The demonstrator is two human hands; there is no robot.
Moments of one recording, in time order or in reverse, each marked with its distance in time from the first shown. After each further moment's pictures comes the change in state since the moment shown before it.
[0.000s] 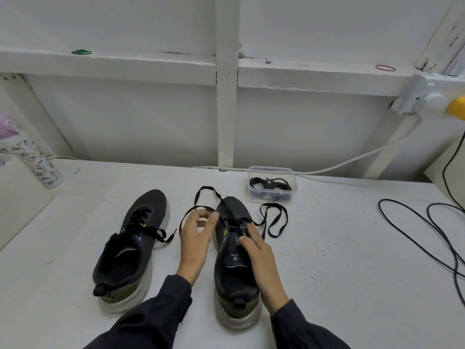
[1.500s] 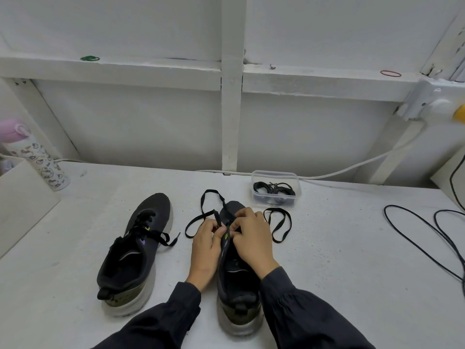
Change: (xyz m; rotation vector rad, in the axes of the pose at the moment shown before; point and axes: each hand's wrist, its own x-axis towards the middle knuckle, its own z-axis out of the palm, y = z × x) left_hand 0.000 -0.019 0.007 0.299 -0.081 0.200; right_hand 0.043 -0.040 0.019 -1.014 -0.012 -0.286
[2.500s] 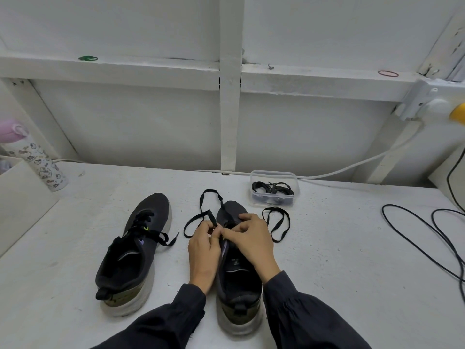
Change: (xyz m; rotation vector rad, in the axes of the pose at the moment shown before) left_hand -0.008 0.004 0.004 0.037 0.125 -0.082; right_hand -0.005 0.006 0.006 0.478 0.041 0.214
